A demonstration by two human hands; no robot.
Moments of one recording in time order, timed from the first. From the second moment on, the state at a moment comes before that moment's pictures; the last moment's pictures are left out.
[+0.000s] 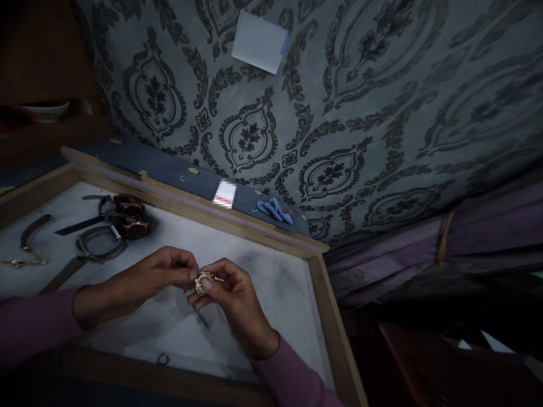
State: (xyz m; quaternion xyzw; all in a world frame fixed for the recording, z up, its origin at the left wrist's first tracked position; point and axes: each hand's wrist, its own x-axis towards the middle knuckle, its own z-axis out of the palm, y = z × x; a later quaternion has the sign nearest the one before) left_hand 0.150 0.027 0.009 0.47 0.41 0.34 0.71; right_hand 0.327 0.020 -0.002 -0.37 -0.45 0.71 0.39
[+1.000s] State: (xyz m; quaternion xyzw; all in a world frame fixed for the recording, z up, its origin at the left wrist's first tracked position) left_hand 0.146 0.032 0.017 0.67 0.45 0.34 0.48; right_hand 0.321 0.013 -0.005 -0.40 -0.48 0.63 0.45
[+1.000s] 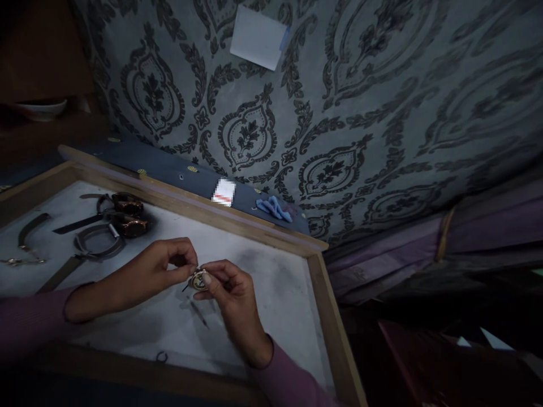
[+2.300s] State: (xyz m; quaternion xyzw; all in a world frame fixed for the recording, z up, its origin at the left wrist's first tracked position) left_hand 0.144 0.023 0.017 0.81 0.43 0.27 0.29; right_hand 0.321 0.012 -0.007 -0.41 -0.51 0.62 0.43
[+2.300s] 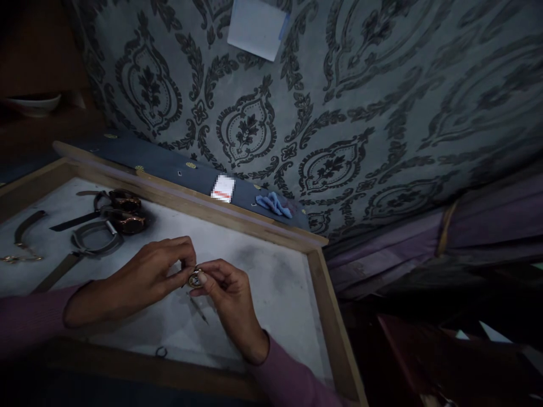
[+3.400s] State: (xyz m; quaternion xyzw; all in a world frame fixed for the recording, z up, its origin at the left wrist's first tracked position) left_hand 0.143 0.032 0.024 0.82 0.40 0.25 0.32; right_hand 0.321 0.012 -0.008 -0.40 -0.50 0.64 0.42
